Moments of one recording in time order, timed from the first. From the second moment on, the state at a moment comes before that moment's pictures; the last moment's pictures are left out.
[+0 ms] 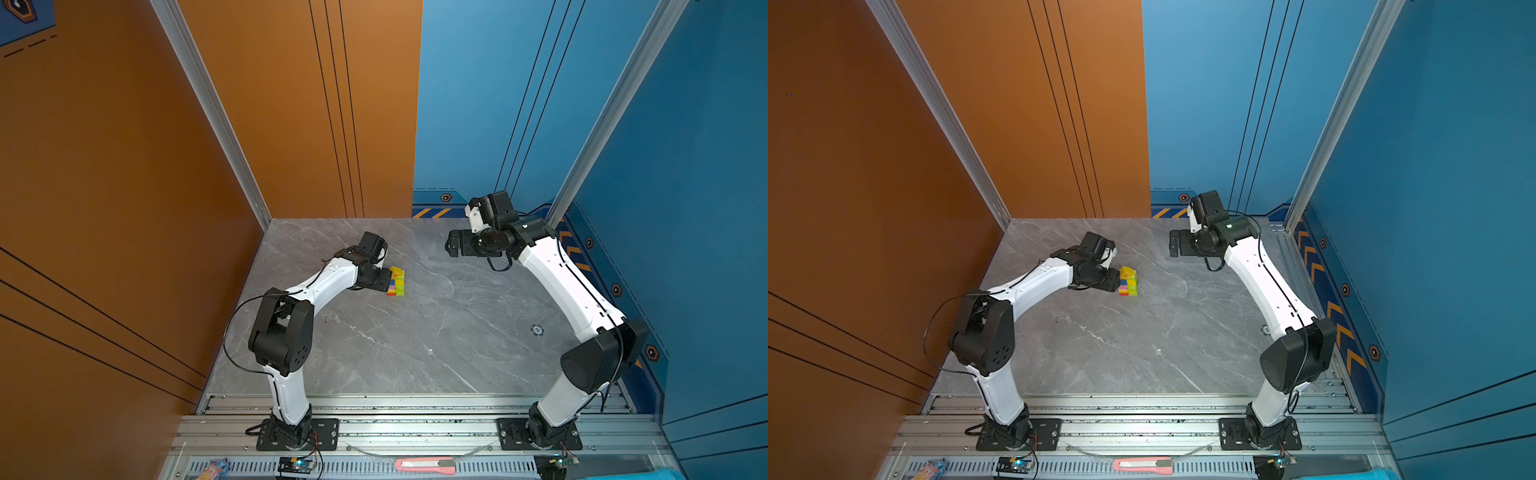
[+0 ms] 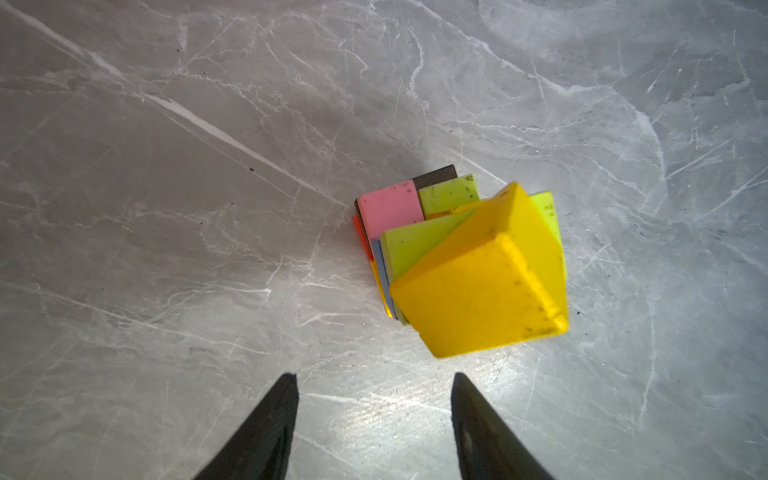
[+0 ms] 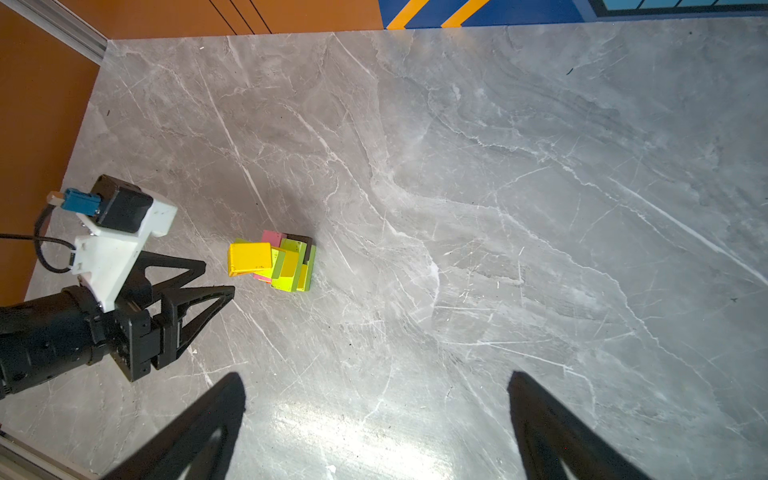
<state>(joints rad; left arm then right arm) -0.43 1.85 1.42 -0.65 0.05 -0.17 0.38 1.70 1.82 -1.01 -0.06 0.29</state>
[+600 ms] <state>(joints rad) -0.41 1.88 1.46 -0.65 0.05 -0.17 0.38 1.72 1.83 -1.01 -0.07 0.29</state>
